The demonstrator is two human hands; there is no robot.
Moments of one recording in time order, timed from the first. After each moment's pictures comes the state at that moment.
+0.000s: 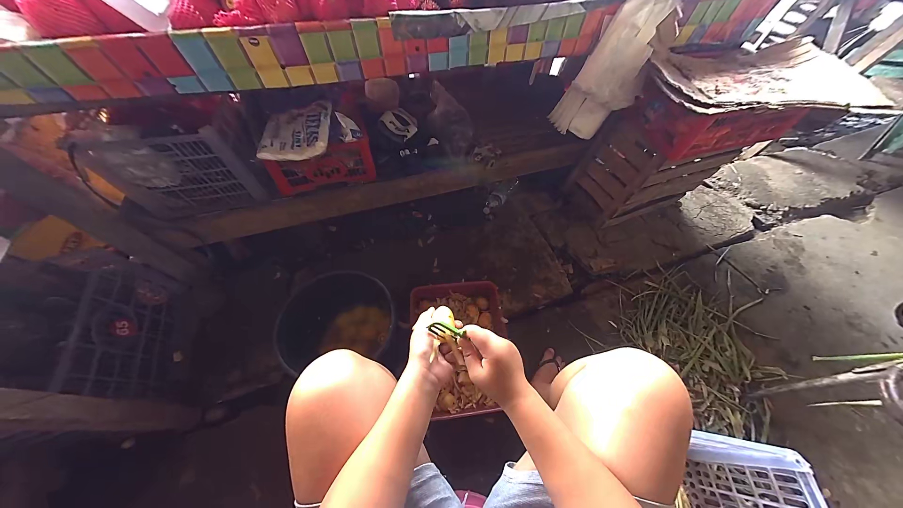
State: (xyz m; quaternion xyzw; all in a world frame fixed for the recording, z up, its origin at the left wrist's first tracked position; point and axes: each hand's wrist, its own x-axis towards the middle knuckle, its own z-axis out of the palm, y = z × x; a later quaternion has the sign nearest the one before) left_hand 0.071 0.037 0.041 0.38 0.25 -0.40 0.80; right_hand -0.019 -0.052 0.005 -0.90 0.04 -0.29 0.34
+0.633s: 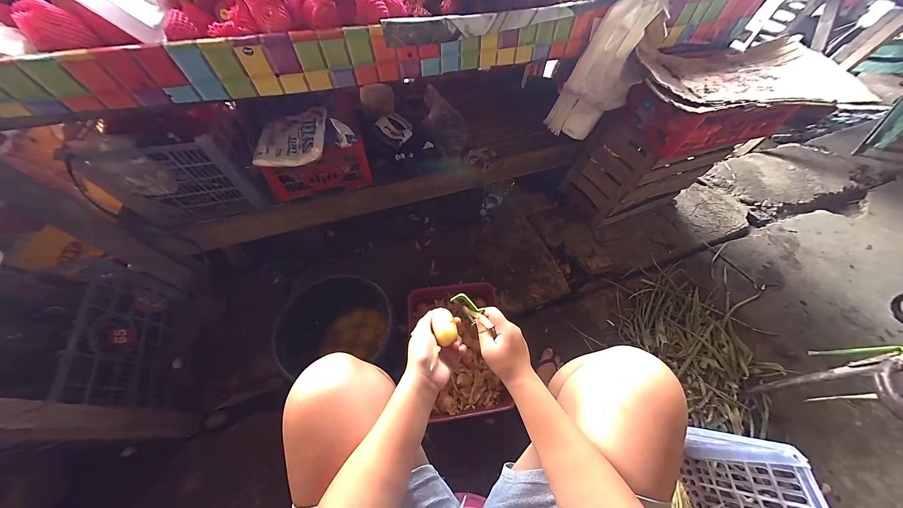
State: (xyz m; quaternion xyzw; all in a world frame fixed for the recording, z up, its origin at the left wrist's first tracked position) left_hand 0.064 0.034 0.040 0.43 0.22 -0.37 0.79; right_hand -0.009 -0.080 0.007 -0.87 0.21 -0.16 0.41
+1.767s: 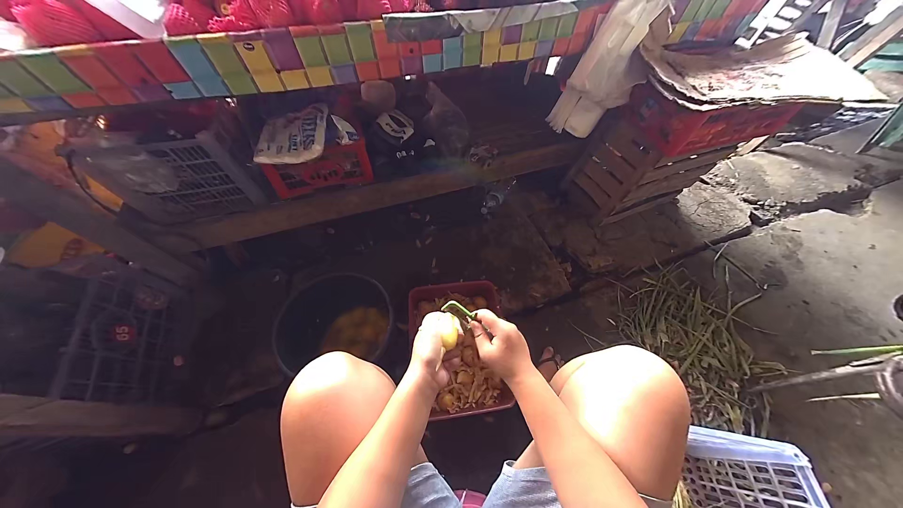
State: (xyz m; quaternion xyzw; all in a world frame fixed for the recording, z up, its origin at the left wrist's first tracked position) left_hand 0.064 0.035 0.035 0.52 0.18 -0.41 0.73; right_hand -0.010 -0.084 0.005 -0.90 0.13 -0.14 0.39
